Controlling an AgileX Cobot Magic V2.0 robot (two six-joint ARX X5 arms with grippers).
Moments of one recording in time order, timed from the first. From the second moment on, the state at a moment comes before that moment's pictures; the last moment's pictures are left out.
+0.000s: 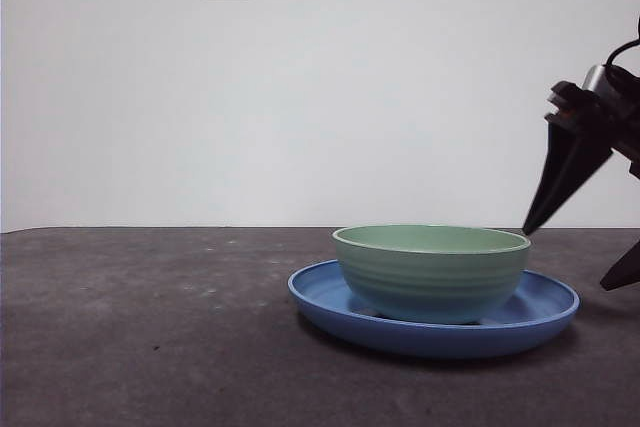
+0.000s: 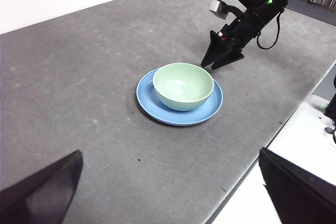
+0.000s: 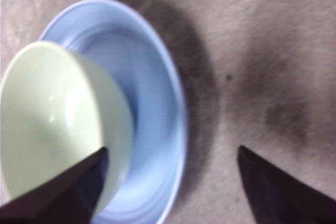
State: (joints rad) left arm -0.75 0.26 1.02 -1.12 0.08 0.00; right arm 0.07 1.39 0.71 -0.37 -0.57 0.33
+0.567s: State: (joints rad) left arm -0.75 0.26 1.02 -1.12 0.08 0.00; right arm 0.07 1.53 0.71 -0.29 -0.63 0.32
